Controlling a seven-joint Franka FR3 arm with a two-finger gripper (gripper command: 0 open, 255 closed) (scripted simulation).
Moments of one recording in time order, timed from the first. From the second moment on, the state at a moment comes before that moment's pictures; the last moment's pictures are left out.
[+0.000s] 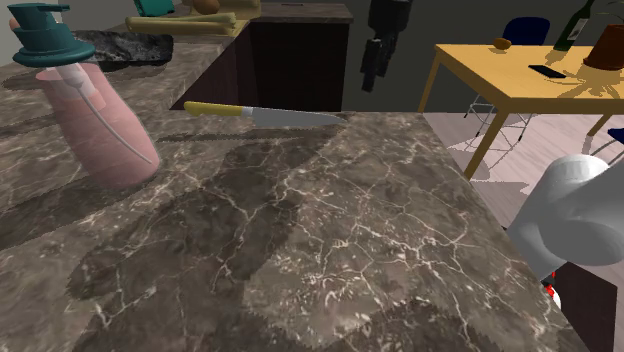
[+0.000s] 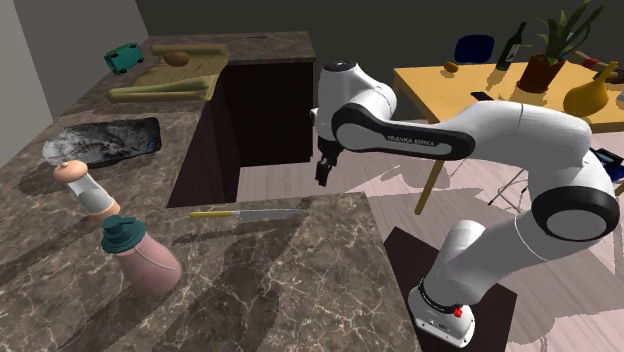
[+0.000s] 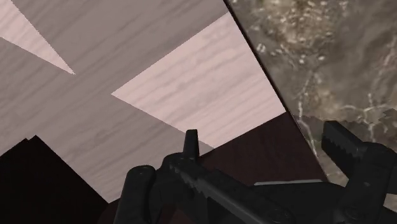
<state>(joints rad) 0.14 -0.42 0.03 -2.06 -0.03 1.69 -0.11</state>
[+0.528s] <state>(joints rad) 0.21 -0.18 0.10 -1.81 0.00 1.67 -0.17</state>
